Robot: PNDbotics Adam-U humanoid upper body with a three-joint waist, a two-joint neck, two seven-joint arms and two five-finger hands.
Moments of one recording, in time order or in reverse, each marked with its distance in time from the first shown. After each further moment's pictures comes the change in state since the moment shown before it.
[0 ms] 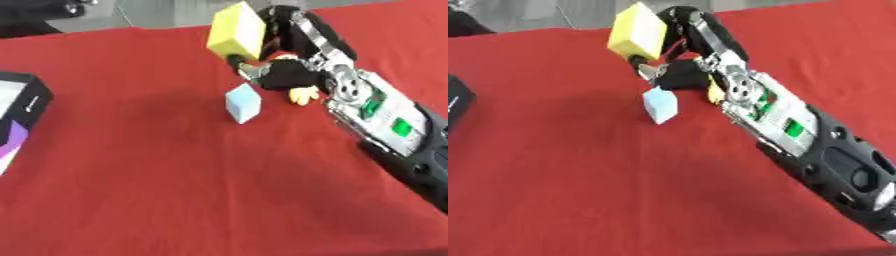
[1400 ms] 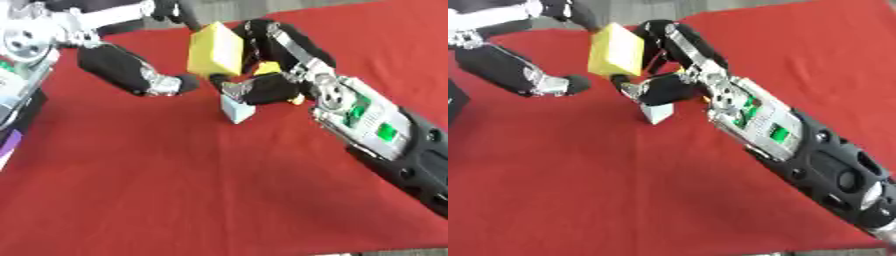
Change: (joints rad) left arm -0.038 -0.123 -0.056 0.125 -0.388 -0.247 -0.421; right arm -0.016 0.016 0.047 0.000 0.054 0.011 0.082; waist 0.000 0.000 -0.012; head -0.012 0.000
